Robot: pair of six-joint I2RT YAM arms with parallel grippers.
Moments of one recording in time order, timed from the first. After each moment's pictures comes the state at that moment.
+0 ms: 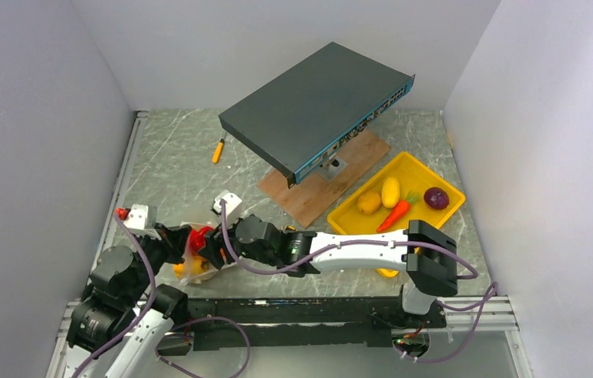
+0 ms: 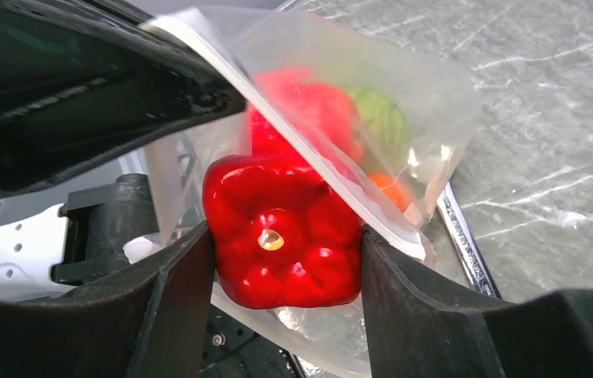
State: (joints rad) left arm -0.39 0.14 0.73 -0.79 -0.05 -0.33; right arm 1.35 1.69 1.20 0.21 0.21 0.38
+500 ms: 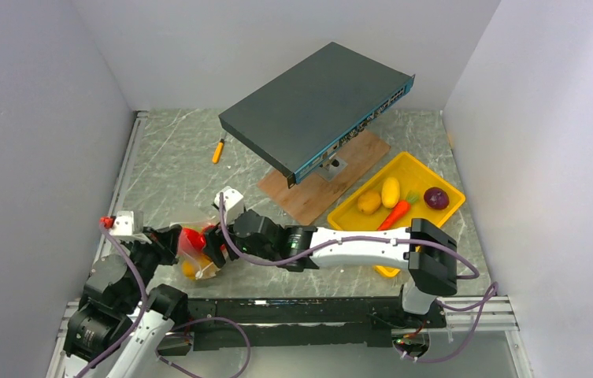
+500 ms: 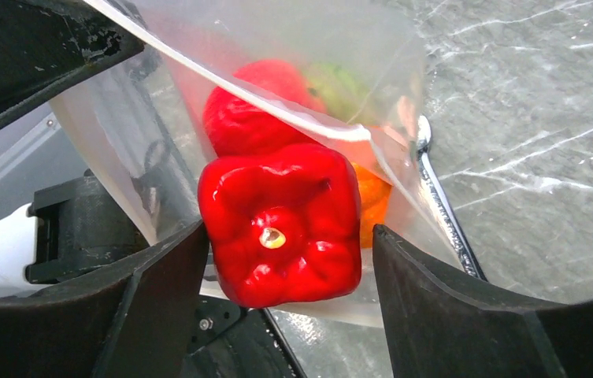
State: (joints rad) left arm -0.39 0.07 0.73 -0.80 -0.16 -0.36; right arm 1.33 1.69 1.23 0.08 0.21 0.42
